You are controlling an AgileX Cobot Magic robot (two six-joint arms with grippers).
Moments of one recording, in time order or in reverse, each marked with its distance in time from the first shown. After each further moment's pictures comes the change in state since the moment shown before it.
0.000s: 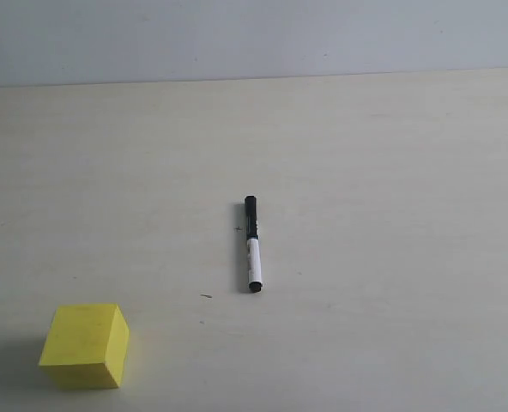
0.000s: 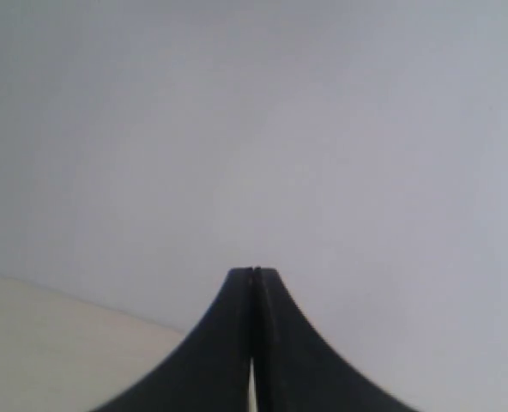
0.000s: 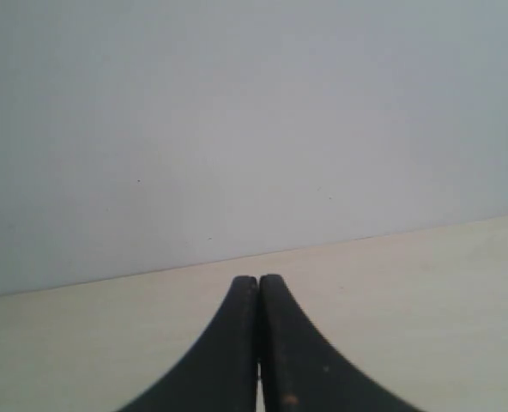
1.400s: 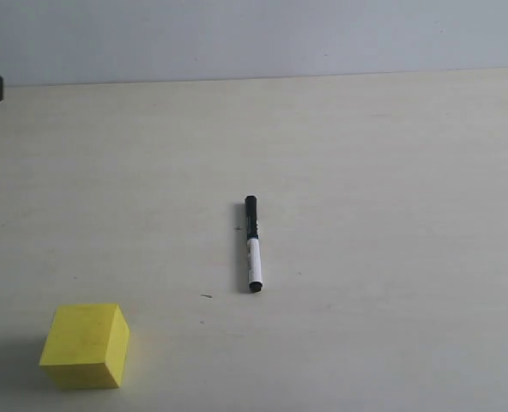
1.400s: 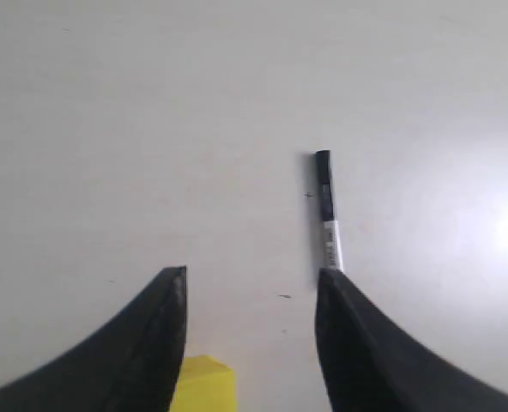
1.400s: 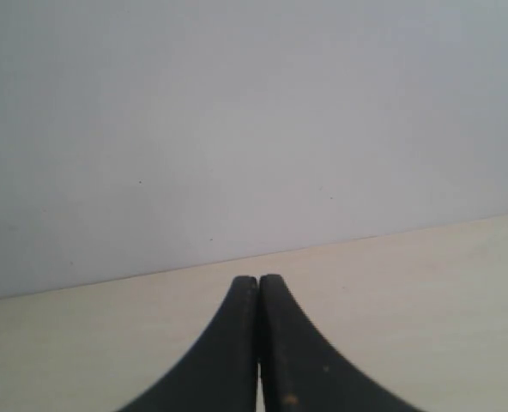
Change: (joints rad) left arm 0.000 1.200 -1.062 -0.458 1.139 0.453; right arm 0.000 0.000 0.000 0.006 -0.001 0.002
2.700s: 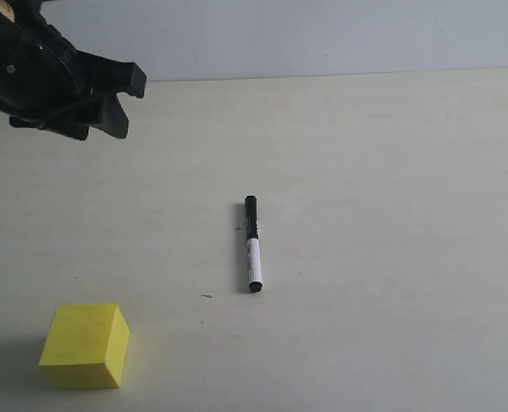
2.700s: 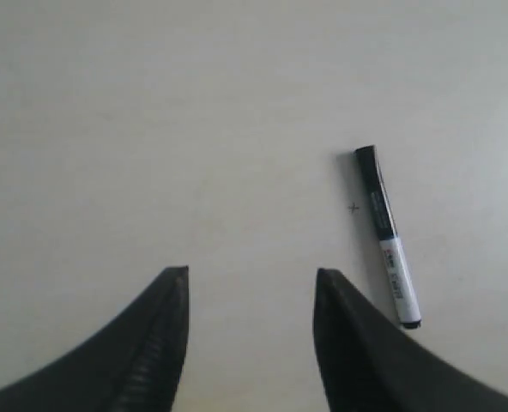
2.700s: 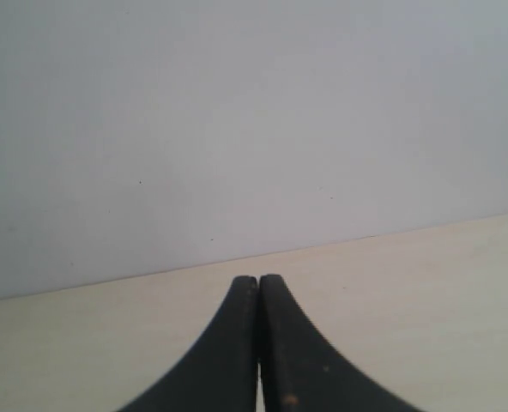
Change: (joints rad) left arm -0.399 0.312 -0.105 0.420 -0.187 -0.349; right arm 0.000 0.000 0.000 0.004 0.000 0.000
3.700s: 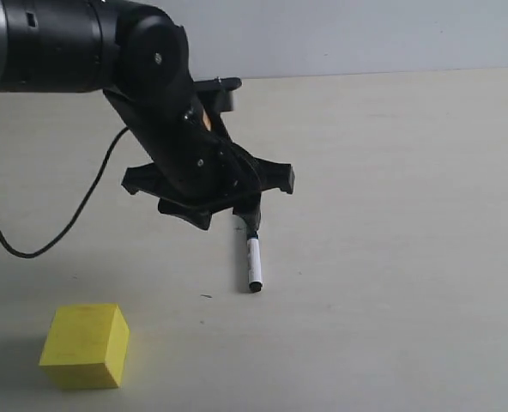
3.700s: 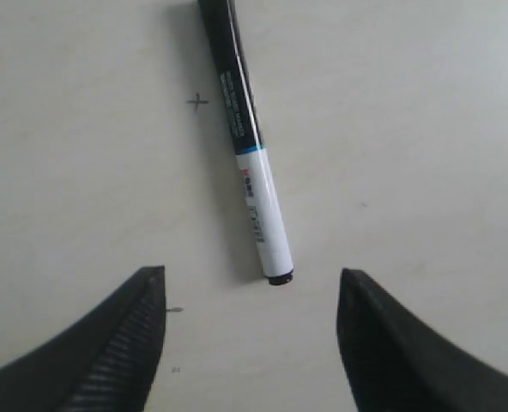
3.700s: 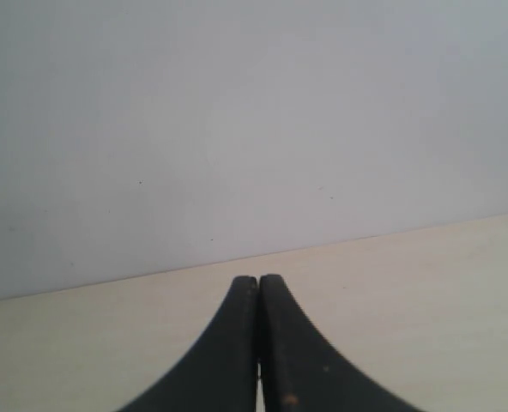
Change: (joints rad) left arm -0.279 0.356 -0.139 -0.066 -0.007 -0.192; right arm 0.000 0.000 0.000 0.000 0.000 0.000
